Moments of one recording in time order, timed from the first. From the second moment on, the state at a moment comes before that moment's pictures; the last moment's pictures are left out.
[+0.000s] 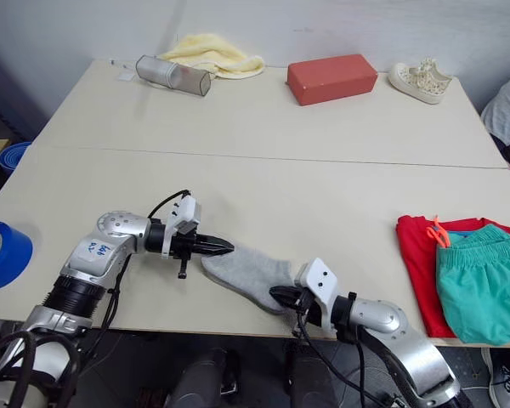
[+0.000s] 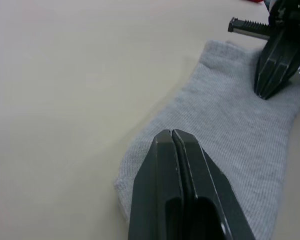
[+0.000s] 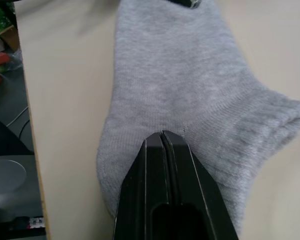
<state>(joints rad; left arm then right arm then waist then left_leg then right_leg) -0.54 0.59 -0.23 0.20 -0.28 0.36 -1.19 0.07 -0.60 0.21 -0.50 0.40 0.50 0.69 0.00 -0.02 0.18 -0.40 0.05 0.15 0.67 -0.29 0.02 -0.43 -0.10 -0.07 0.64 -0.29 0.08</state>
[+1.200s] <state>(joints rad) -0.37 0.46 -0.25 -0.01 -0.24 0.35 -0.97 -0.09 -0.42 0.23 -0.28 0.27 0.35 0.66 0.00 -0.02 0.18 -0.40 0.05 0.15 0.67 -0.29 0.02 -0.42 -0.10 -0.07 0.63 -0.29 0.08</state>
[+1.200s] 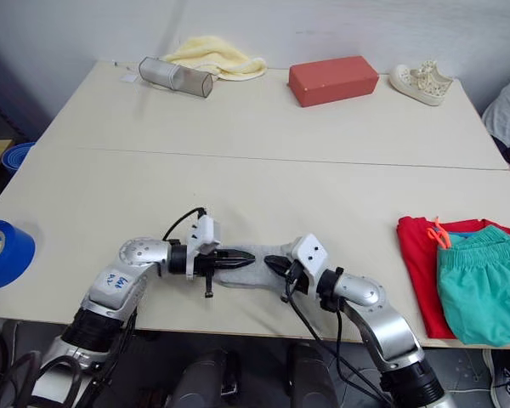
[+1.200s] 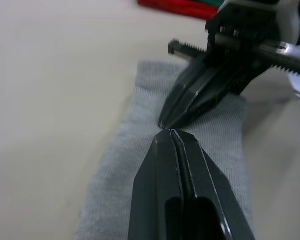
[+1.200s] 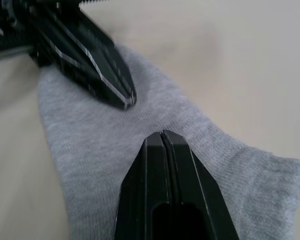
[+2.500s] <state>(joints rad) -0.50 0.68 0.06 0.02 -0.71 1.41 -0.86 -0.09 -0.50 0.20 -0.21 0.25 0.22 0.84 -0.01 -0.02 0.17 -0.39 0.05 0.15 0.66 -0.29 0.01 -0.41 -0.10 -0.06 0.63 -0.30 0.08</state>
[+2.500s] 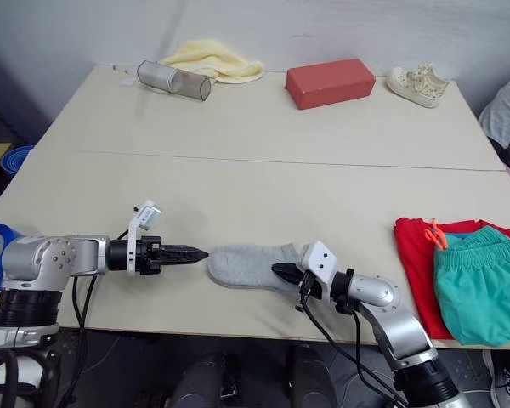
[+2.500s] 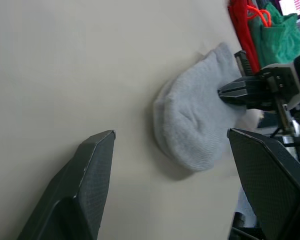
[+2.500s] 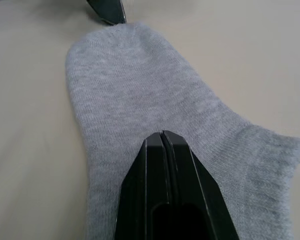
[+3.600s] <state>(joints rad) -0.63 0.57 -0.15 0.01 -0.68 1.47 -0.79 -0.10 -0.49 0.22 -0.20 0.24 0.23 0.82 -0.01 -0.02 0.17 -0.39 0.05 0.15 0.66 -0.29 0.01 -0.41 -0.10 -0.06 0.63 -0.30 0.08</state>
